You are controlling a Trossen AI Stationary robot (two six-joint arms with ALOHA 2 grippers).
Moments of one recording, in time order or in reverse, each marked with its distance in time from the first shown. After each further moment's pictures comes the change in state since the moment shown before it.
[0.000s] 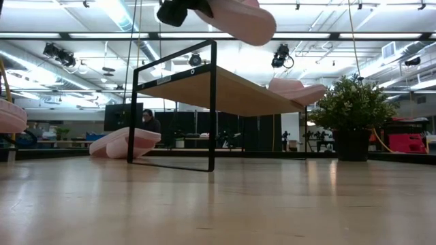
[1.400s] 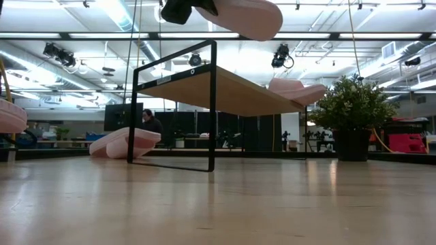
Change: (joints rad) left arm 0.002 0.000 0.000 0.057 0.014 0.007; right arm 0.000 0.001 -0.180 0.117 -0.322 -0.031
